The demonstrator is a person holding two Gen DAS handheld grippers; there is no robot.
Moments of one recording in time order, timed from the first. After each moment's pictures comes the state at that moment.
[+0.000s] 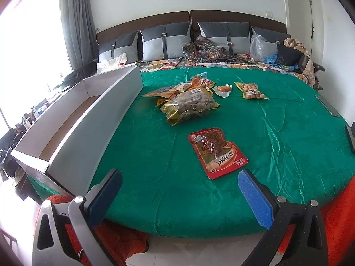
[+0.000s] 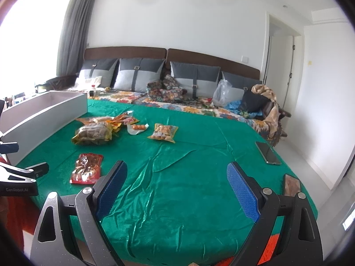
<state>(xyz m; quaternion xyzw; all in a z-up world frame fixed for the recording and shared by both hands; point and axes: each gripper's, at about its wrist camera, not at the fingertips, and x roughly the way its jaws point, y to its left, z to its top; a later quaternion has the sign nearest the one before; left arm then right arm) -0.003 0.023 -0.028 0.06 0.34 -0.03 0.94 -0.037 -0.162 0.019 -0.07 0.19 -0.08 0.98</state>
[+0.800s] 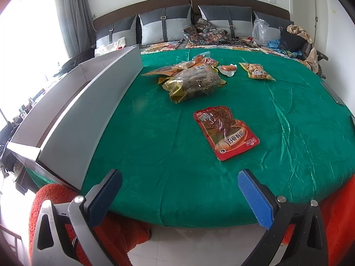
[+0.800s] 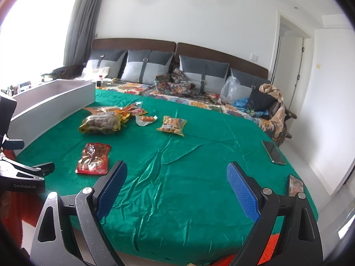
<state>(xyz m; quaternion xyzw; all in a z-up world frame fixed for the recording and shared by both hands) 0.009 0.031 -0.056 0.06 0.40 -0.03 0.91 -0.036 -0.149 0.009 -0.09 0.21 -0.06 0.97</state>
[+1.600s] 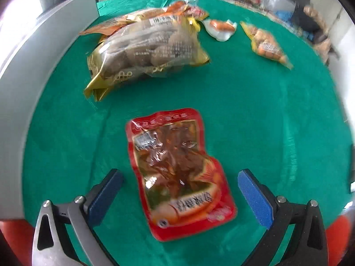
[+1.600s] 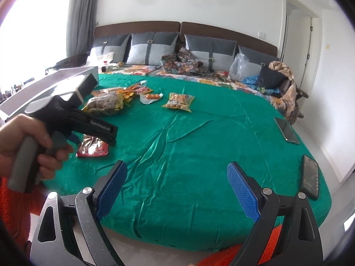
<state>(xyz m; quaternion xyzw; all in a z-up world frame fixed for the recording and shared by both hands) 0.159 -0.043 -0.111 0.01 0.59 -0.05 0.81 -0.023 -0.171 -0.012 -0.05 0.28 -0.02 0.96</state>
